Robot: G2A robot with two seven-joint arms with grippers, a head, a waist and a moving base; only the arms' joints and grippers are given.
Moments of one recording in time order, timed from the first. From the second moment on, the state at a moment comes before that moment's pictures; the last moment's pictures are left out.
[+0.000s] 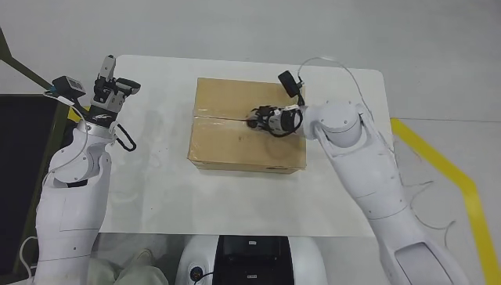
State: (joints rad) left arm 1.42 -1.09 -1.74 -1.59 -0.38 -0.34 -0.39; right arm -0.92 -1.41 1.08 -1.47 -0.08 0.51 0.93
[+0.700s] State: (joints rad) left arm 1.42 -1.09 -1.74 -1.59 -0.38 -0.34 -0.39; right arm -1.11 -1.35 1.27 -1.64 -0.08 0.56 0.85
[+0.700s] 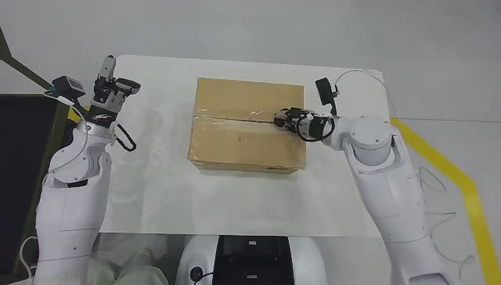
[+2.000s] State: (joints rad) left arm 1.42 -1.09 -1.74 -1.59 -0.38 -0.34 -0.39; right arm -1.36 -1.28 1.51 -1.83 -0.03 0.49 0.65
